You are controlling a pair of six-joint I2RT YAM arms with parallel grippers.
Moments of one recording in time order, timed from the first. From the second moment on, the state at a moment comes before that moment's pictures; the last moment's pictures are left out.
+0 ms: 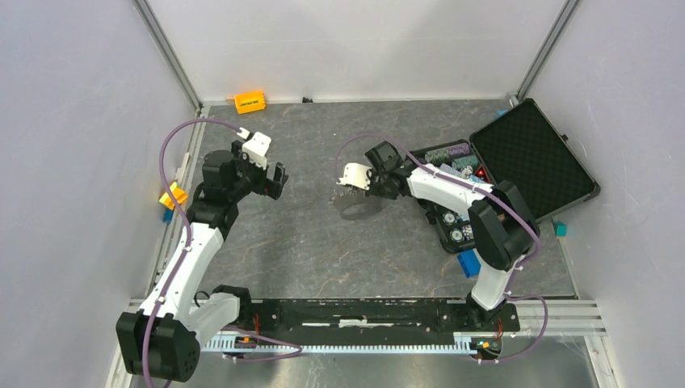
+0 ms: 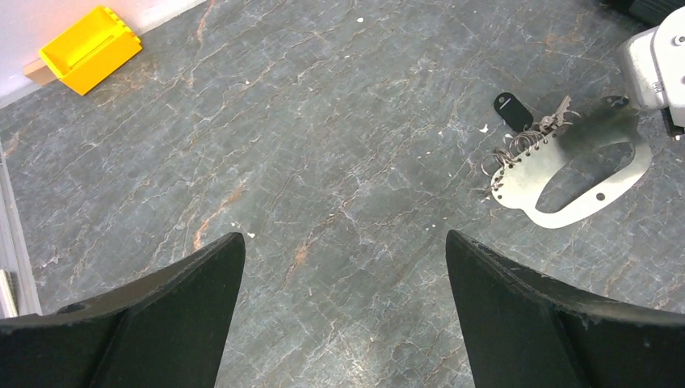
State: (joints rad) left arm -0.13 0.99 0.79 -0.18 0.29 0.25; right arm 0.65 1.79 1.25 -0.49 0.06 -0.82
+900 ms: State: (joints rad) left arm -0.13 1.02 0.78 -0.18 0.35 0.26; right arm 0.65 1.77 1.05 -0.57 0.15 -0.79
